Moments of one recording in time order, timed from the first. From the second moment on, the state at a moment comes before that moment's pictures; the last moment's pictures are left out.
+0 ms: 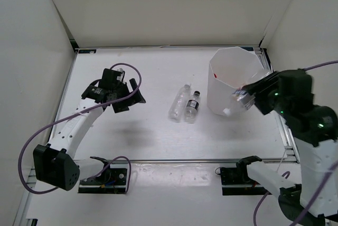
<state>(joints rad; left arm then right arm) -0.32 1.23 1.09 -0.79 0.15 -0.64 0.28 0.93 1.58 -1.34 0.15 1.06</state>
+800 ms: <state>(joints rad) -0.41 1.81 1.57 -0.62 0.35 -0.56 0.30 1.33 1.82 -1.12 0.52 0.62</state>
